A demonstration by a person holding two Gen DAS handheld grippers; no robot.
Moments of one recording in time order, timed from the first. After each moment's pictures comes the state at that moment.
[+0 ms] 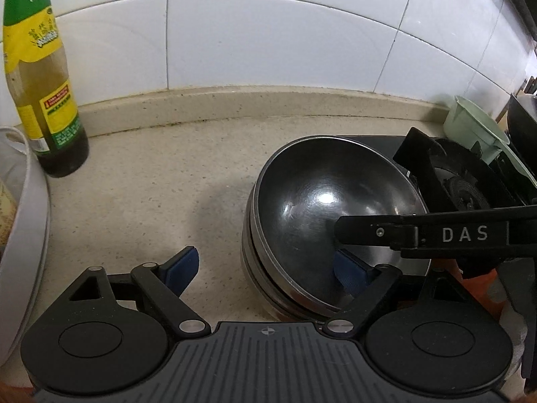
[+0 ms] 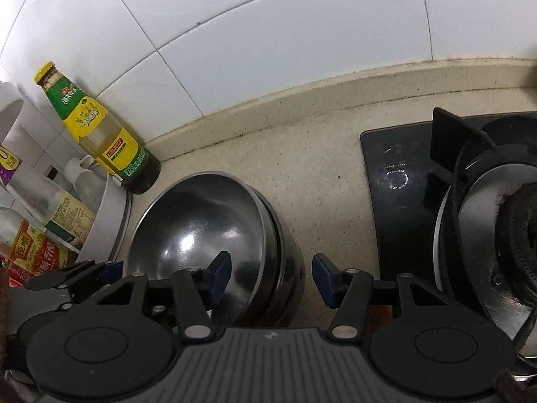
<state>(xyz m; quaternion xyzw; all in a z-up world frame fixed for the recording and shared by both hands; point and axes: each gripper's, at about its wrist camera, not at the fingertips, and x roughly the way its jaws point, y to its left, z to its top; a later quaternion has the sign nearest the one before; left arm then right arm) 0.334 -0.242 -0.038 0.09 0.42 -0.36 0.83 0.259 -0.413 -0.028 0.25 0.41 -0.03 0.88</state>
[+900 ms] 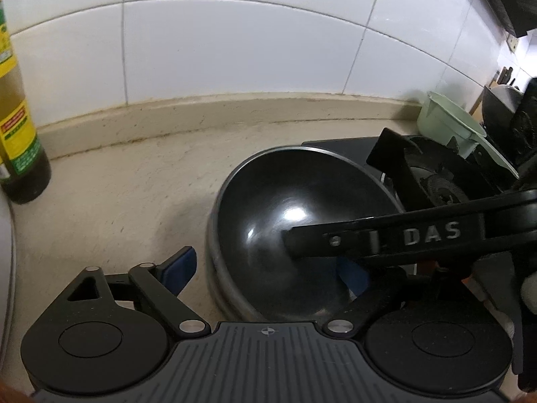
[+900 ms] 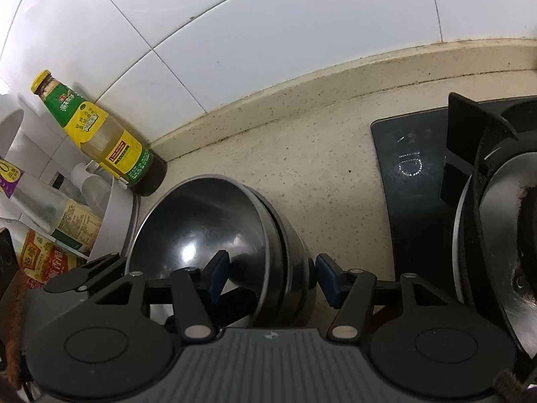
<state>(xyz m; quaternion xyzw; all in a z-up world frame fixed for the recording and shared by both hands) 0.336 -0.261 -0.041 0.10 0.40 -0.42 0.81 0.272 -0.419 -0.036 0.27 0.41 -0.01 0.87</state>
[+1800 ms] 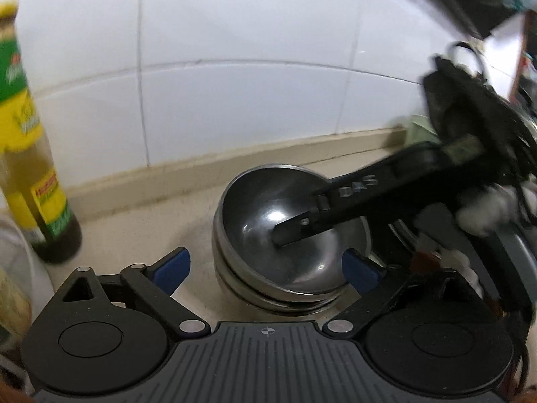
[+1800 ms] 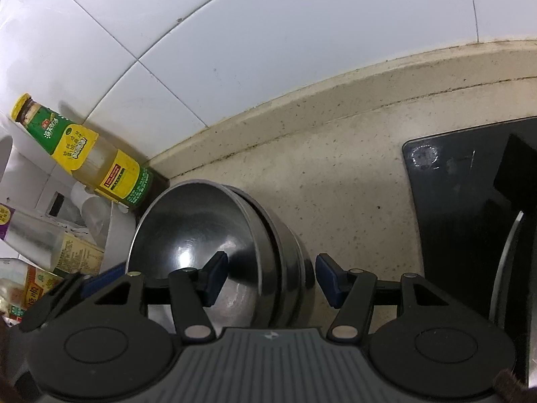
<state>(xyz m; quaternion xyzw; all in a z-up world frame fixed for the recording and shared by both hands) 0.340 -0.221 -0.015 0.12 0.30 -0.46 0.83 0.322 -0.427 -0.041 0.30 0.43 0.02 0.85</state>
